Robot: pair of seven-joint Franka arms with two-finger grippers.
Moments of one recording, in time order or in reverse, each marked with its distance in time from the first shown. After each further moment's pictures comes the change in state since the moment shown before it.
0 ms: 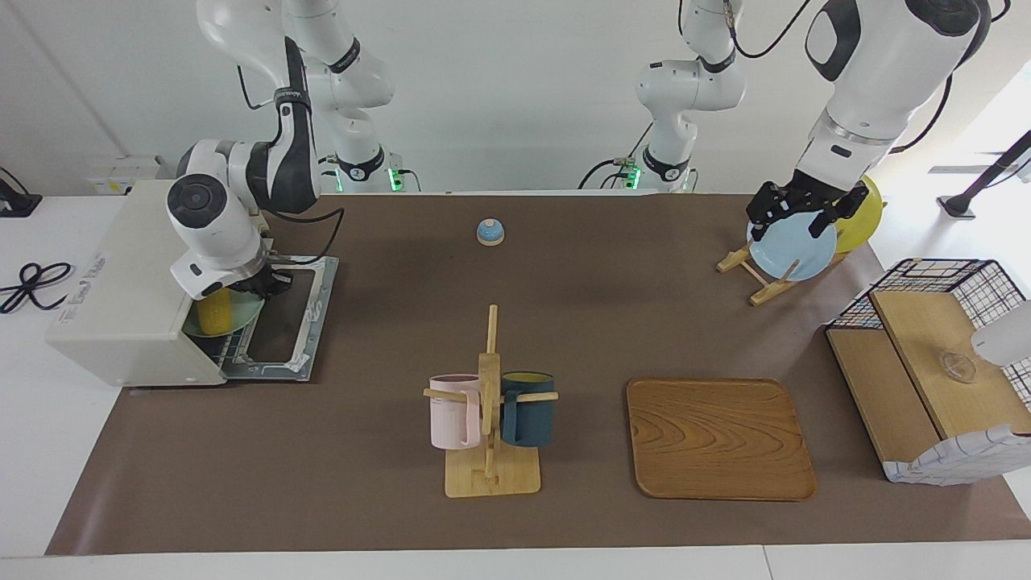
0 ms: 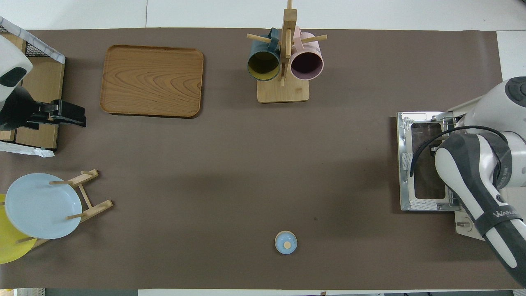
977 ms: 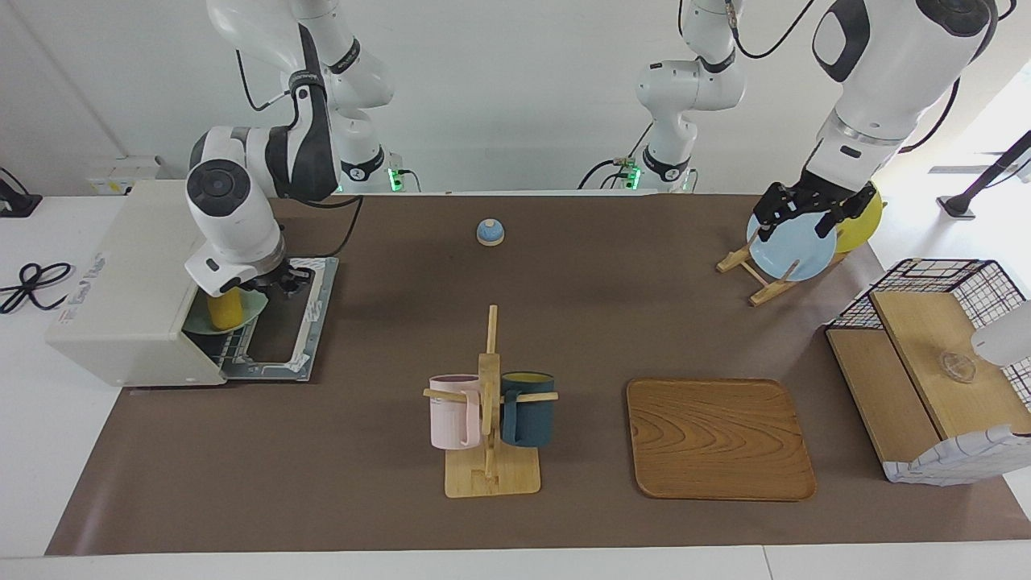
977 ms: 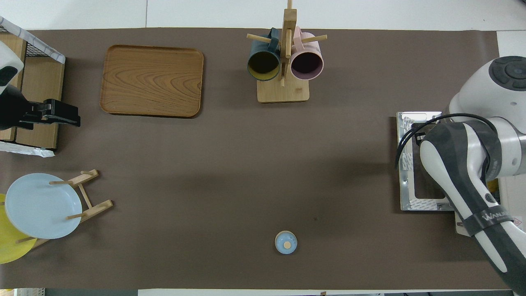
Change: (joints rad) left arm 0.010 0.000 -0.005 0.000 0.000 0.000 0.006; right arm 0.004 0.017 0.121 0.138 0.002 -0.104 0.069
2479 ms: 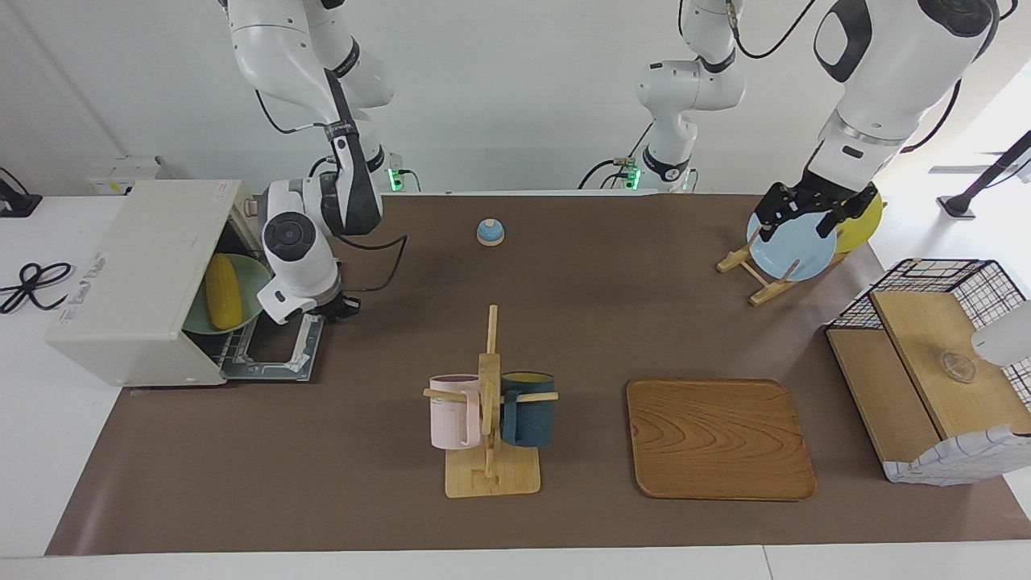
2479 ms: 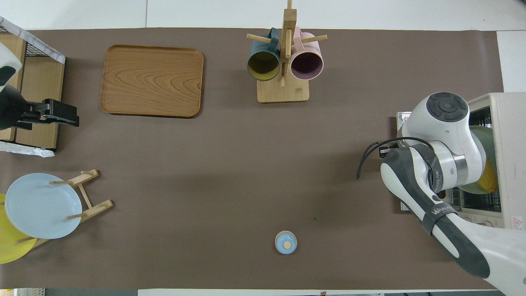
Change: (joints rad) left arm 0.002 0.000 0.004 -0.001 0.000 0.000 0.000; right arm -0.011 0.084 0.051 -0.194 0.019 0.256 0.146
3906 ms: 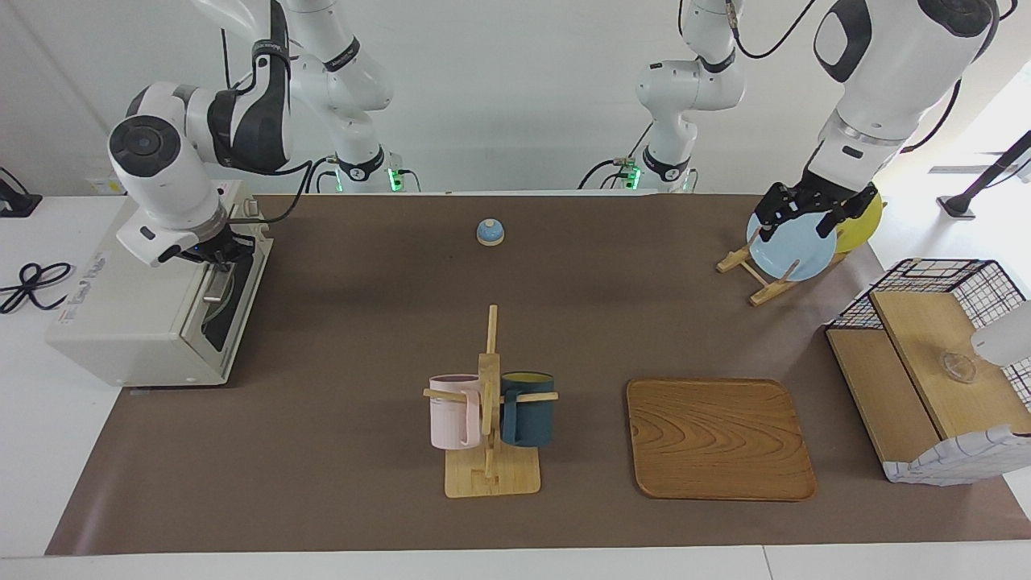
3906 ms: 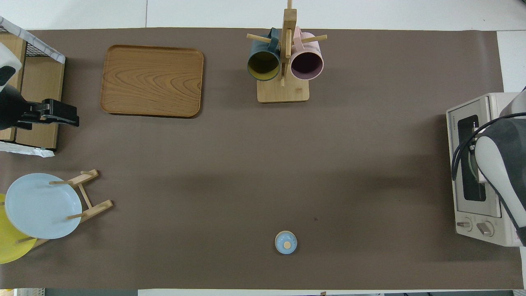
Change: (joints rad) left arm 0.000 0.000 0.000 0.000 0.000 0.000 0.000; right arm -0.175 -0.164 -0.009 0.239 -0.090 -0.416 -0.409
